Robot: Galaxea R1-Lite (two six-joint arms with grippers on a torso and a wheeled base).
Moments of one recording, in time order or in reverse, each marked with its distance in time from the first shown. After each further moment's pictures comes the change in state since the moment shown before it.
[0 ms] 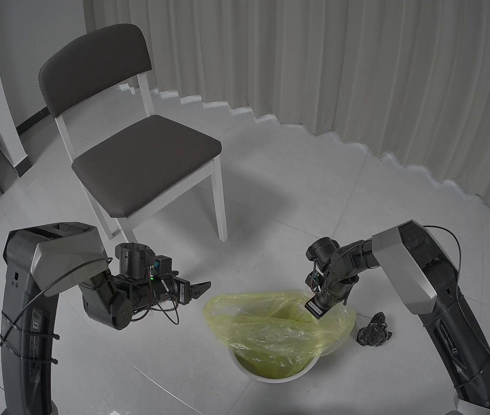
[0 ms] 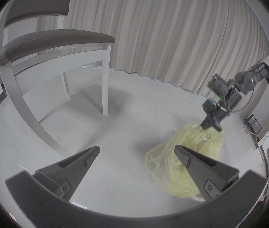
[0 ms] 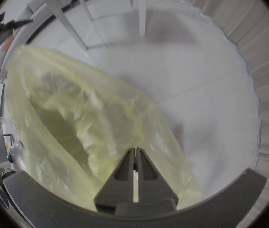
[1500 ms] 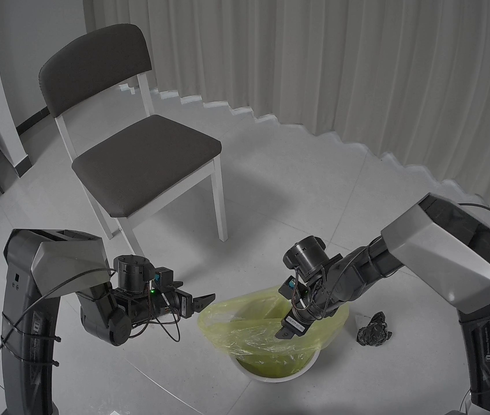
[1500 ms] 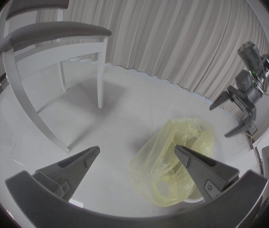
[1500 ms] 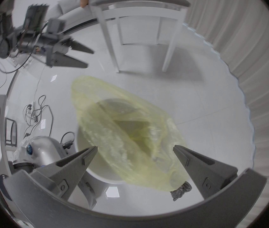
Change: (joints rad) left arm -0.031 -0.012 0.150 -0.150 -0.035 -0.023; right arm 0.221 -0.421 0.610 -0.377 0.032 -0.026
